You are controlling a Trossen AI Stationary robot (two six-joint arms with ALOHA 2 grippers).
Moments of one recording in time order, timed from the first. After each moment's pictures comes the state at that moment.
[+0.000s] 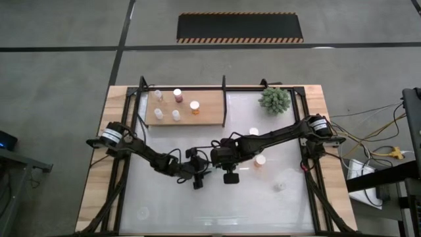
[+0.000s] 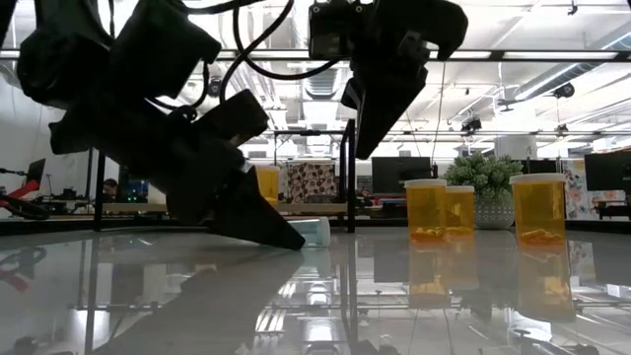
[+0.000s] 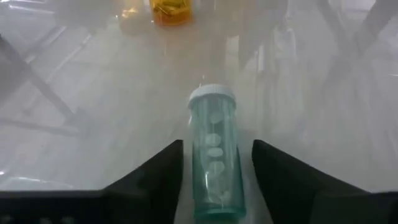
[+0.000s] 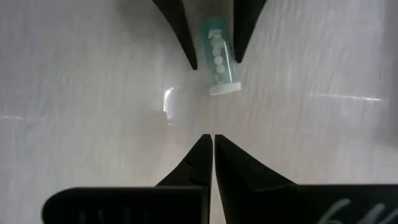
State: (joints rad) left arm -0.35 1.91 0.68 0.63 -0.45 -0.34; right arm 0.19 1.92 1.52 -0.82 0.00 0.11
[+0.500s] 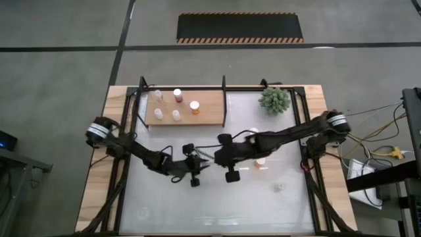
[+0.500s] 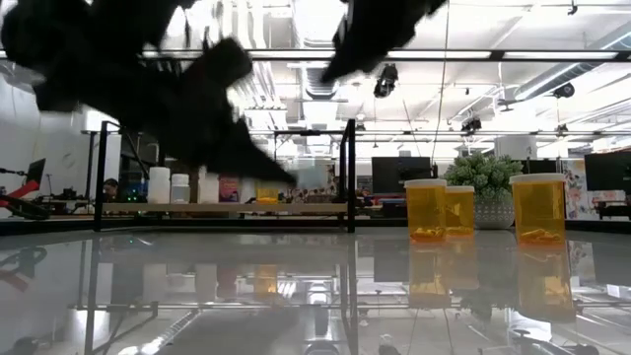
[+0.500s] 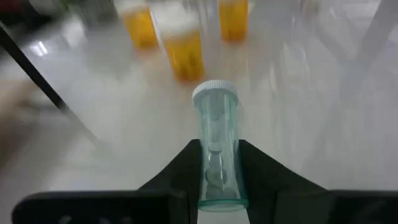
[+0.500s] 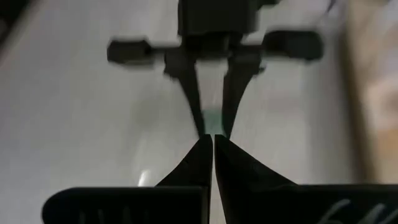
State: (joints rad) left arm -0.37 1.73 0.64 0.62 -0.56 -0.17; right arm 0.21 1.71 1.33 -0.44 0.08 -0.06
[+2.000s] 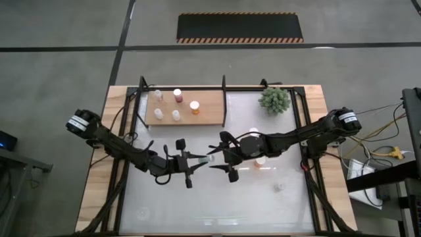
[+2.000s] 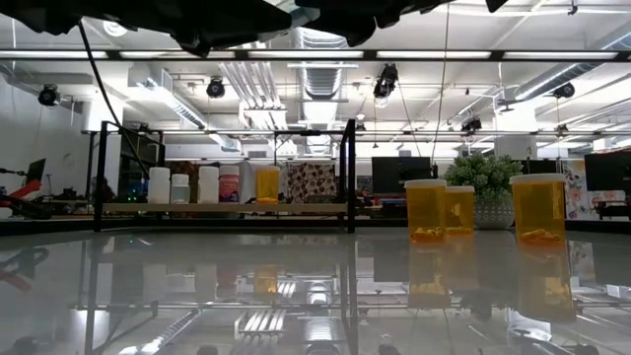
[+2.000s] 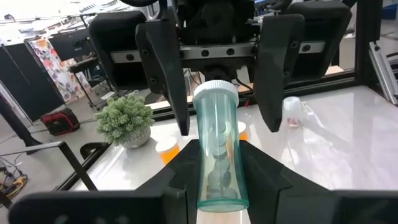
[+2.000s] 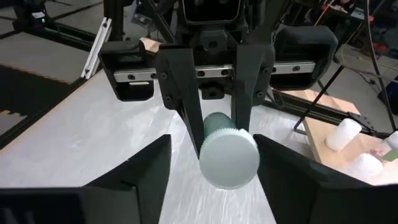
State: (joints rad) left arm -0.46 1.47 0.63 0.78 -0.69 0.20; right arm 0.21 1.59 1.01 0.29 0.05 -0.23
